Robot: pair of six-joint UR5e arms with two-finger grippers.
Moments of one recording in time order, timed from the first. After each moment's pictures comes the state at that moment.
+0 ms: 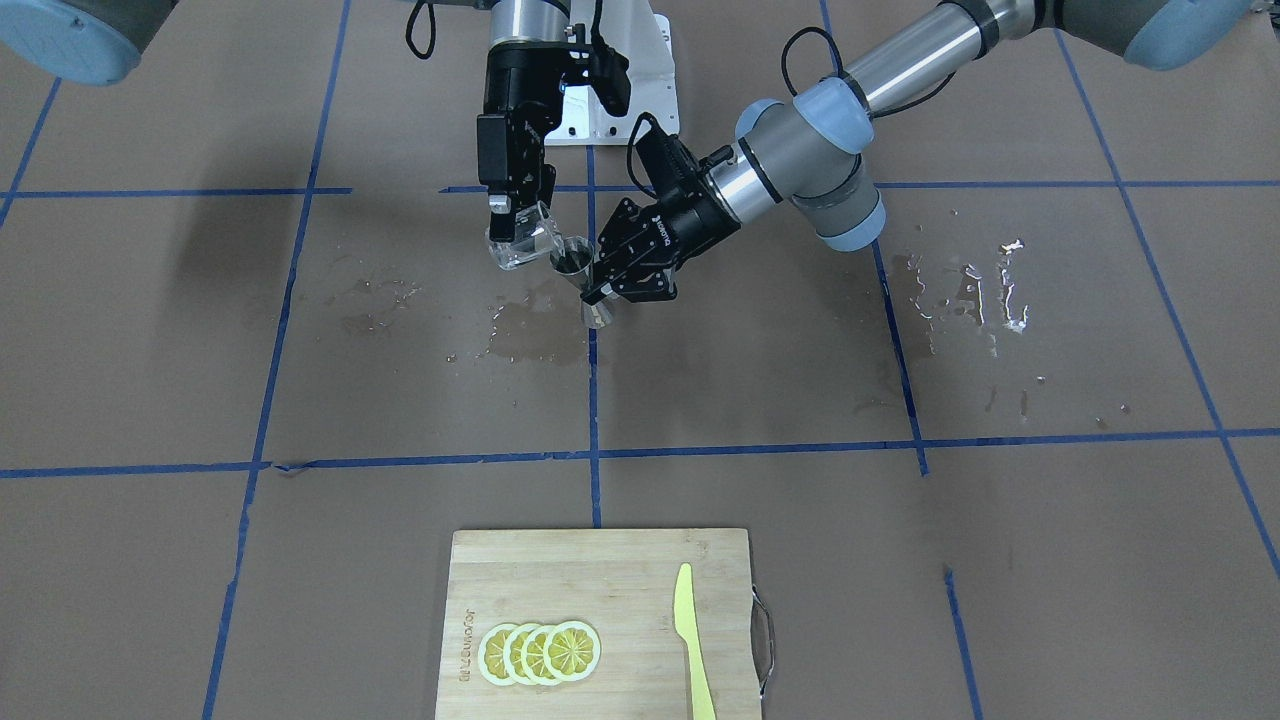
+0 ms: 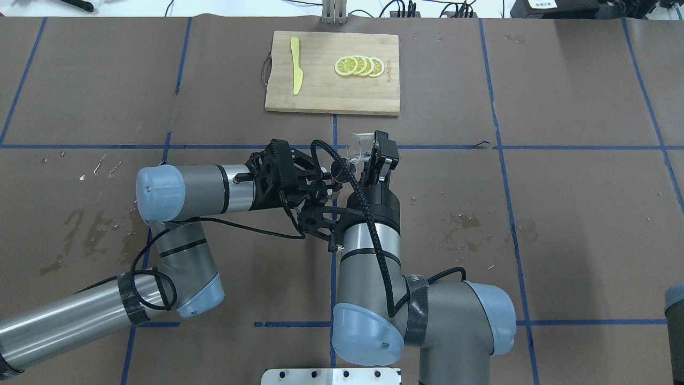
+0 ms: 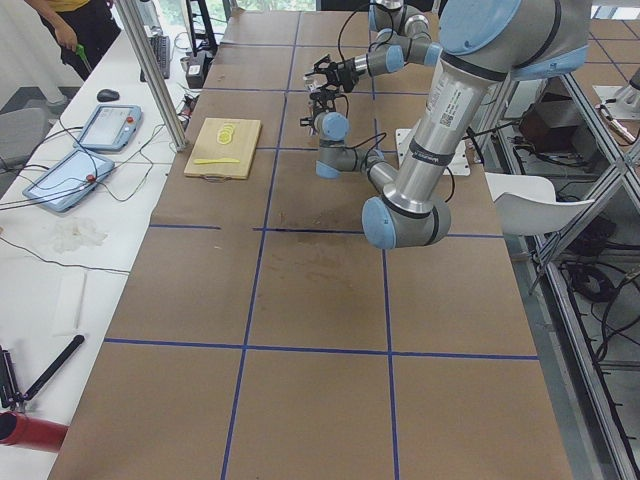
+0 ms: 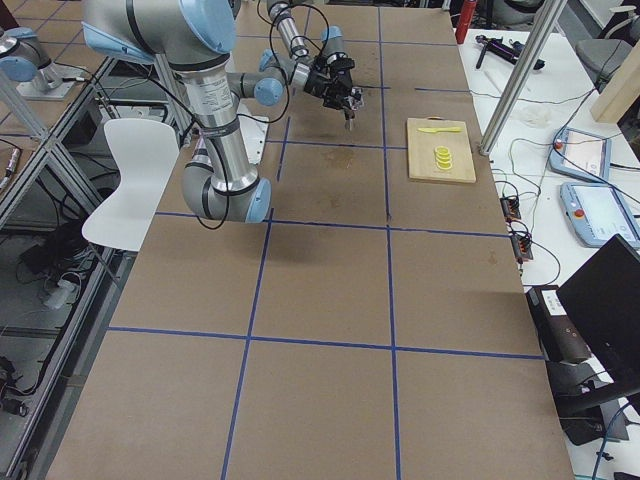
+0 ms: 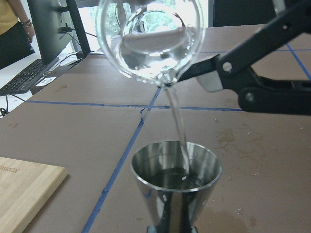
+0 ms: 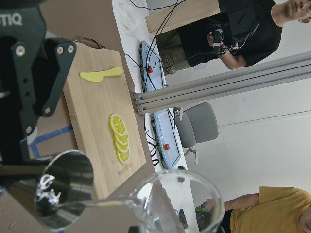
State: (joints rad) left arm -0.50 -2.15 -1.41 -2.93 -1.76 -0.13; right arm 0.17 -0.96 1.93 -1.77 0.47 0.19
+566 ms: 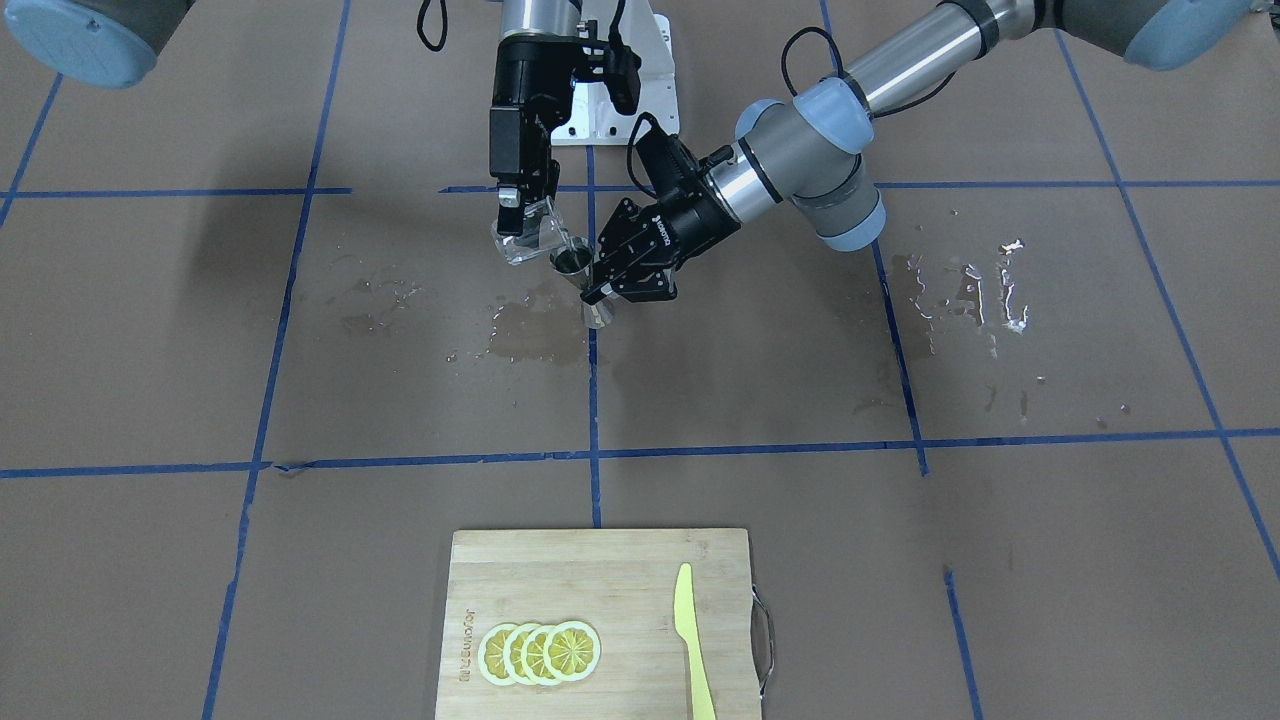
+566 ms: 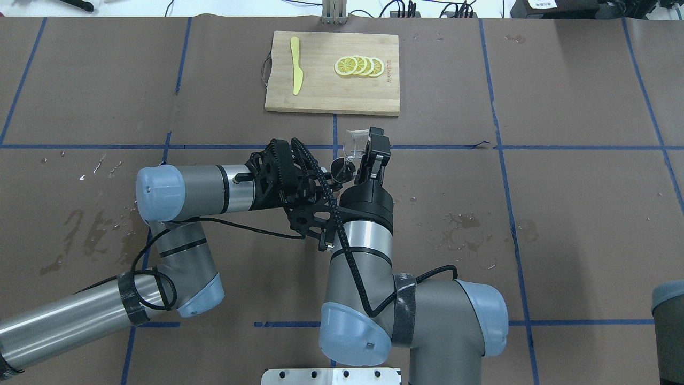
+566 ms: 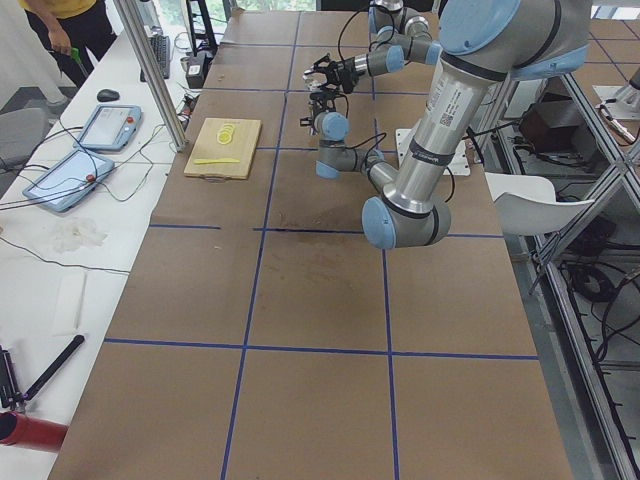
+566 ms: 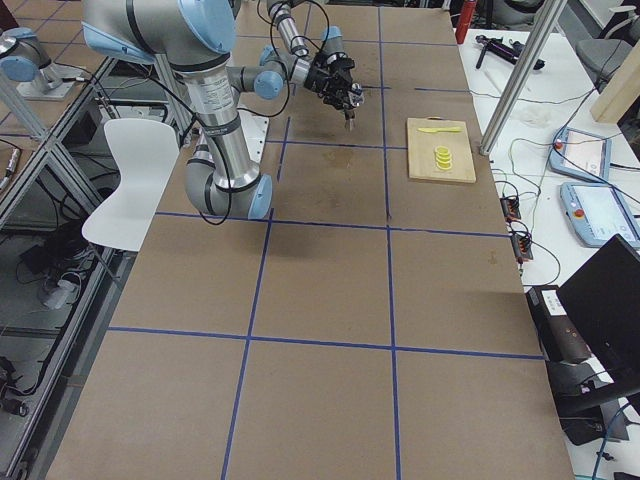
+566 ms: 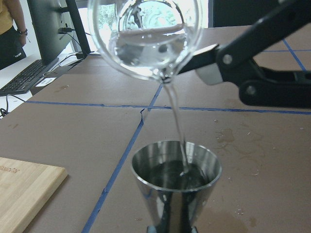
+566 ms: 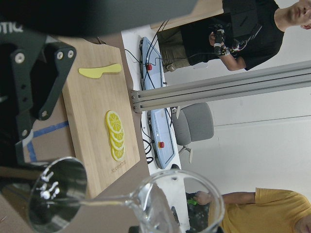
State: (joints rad) left arm -0.50 -2.15 -1.41 -2.93 -1.76 -0.13; right arm 0.17 -0.92 1.93 -1.85 0.46 0.18
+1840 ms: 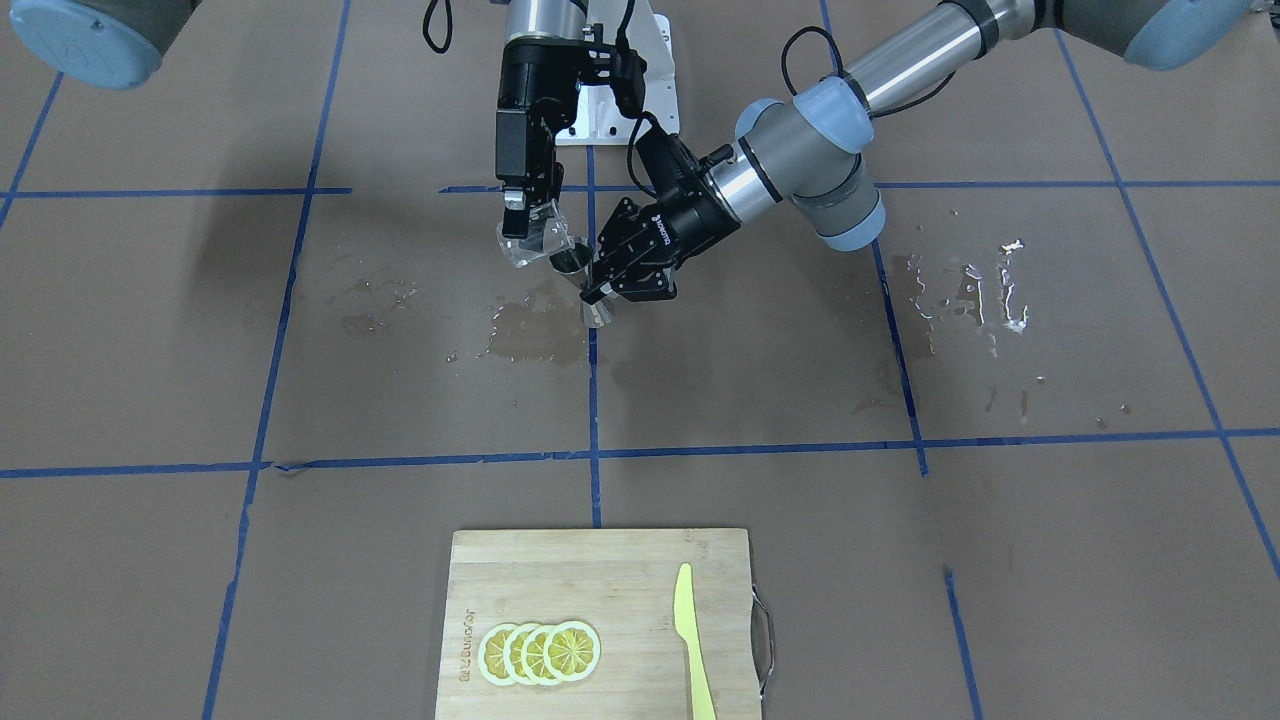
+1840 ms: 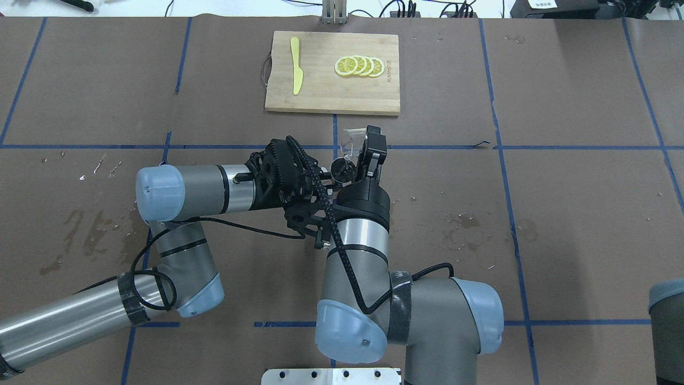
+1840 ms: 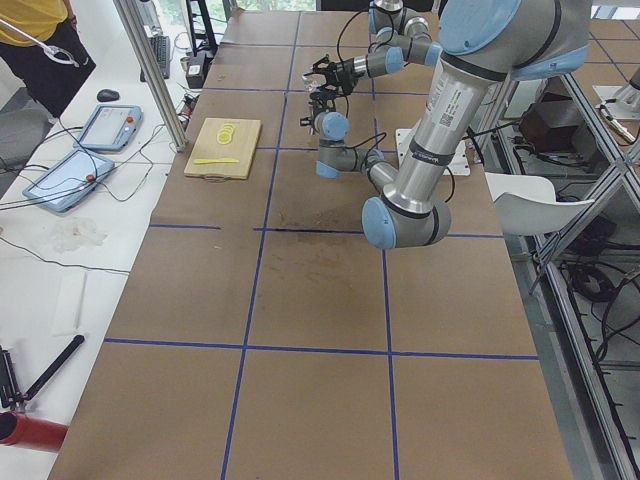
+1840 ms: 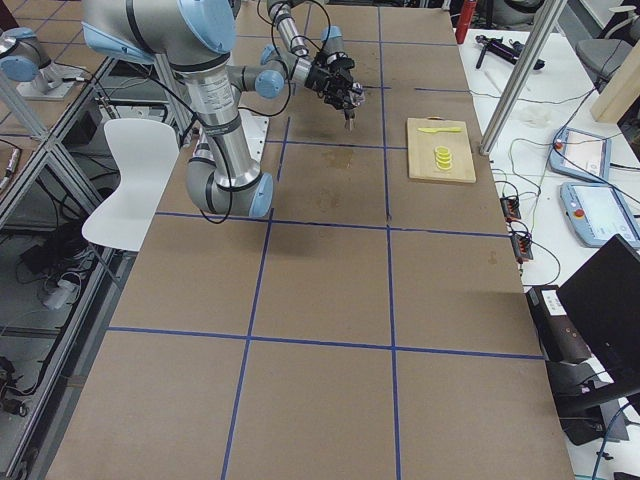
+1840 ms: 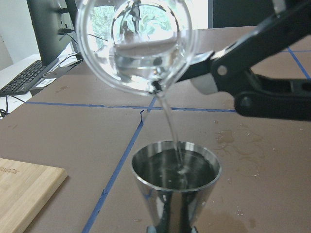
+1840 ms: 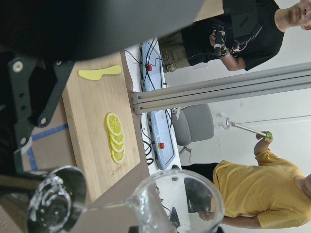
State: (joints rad) left arm -0.50 -2.15 -1.41 -2.93 -1.76 -0.13; right arm 0.18 -0.91 1.92 -1.82 0.47 0.19
